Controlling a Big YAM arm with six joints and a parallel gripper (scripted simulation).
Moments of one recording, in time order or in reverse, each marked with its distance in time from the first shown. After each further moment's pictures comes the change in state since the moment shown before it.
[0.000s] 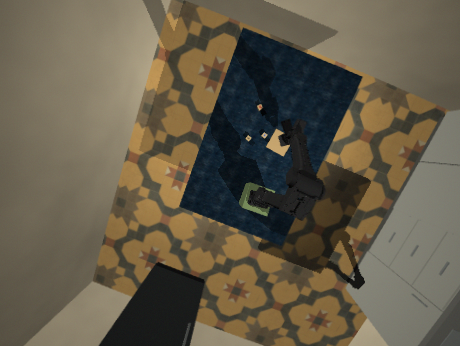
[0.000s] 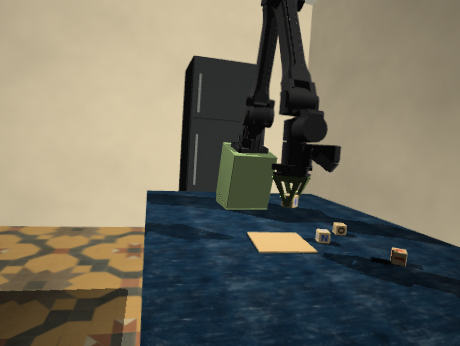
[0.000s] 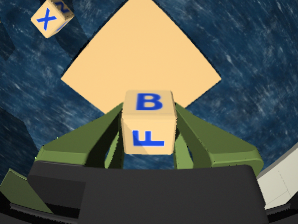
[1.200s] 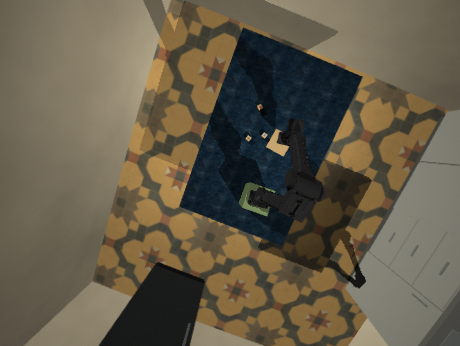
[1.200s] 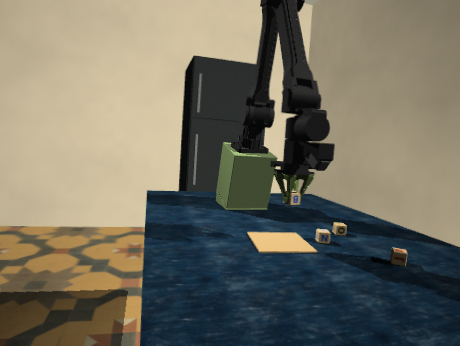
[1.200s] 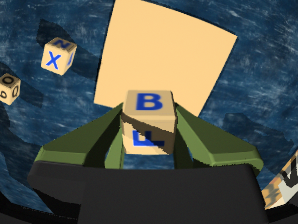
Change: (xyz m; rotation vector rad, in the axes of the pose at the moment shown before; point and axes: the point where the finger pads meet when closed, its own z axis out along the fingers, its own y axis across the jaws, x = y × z) arm 0.001 0.012 -0.005 -0.024 0.020 0.506
